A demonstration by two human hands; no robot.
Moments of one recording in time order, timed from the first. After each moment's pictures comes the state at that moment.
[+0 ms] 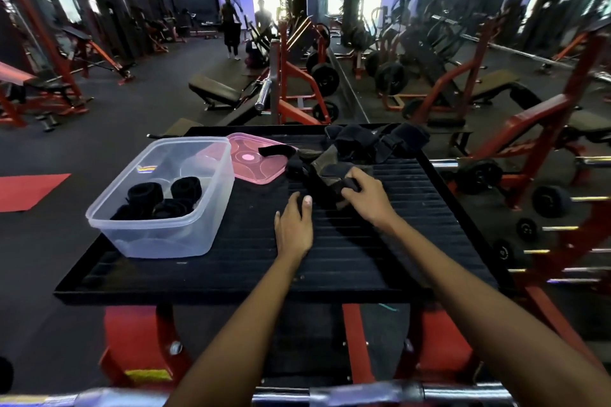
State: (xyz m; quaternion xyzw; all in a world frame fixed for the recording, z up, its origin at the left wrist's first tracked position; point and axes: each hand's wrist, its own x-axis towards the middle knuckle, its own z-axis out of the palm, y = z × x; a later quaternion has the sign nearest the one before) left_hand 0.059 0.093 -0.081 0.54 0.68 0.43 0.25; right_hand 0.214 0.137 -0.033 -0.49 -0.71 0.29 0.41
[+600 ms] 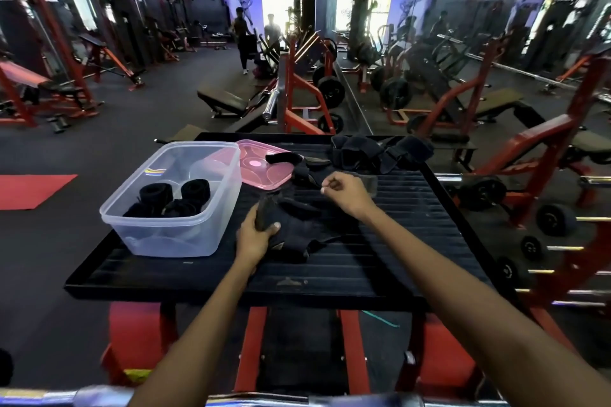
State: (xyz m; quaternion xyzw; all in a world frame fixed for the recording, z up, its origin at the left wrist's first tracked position) left_hand -0.017 0.067 -0.066 0.45 0.66 0.51 0.32; right_hand 0.175 0.158 -0.022 -0.50 -0.72 0.31 0.36
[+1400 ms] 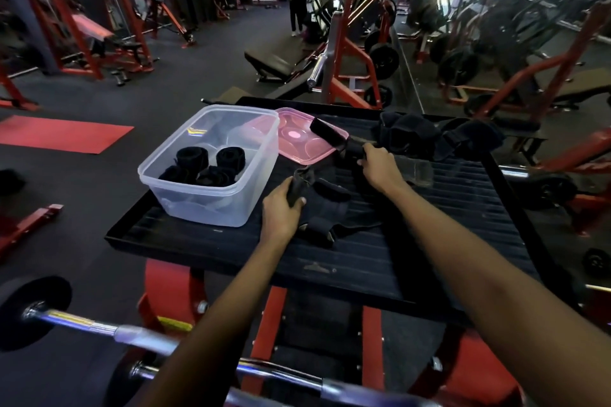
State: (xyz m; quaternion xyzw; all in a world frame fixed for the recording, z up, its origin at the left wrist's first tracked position) left_hand -0.019 0.072 -0.069 0.50 0.72 0.45 0.15; right_hand 0.147 0.231 -0.045 -0.55 -0.81 0.07 0.19
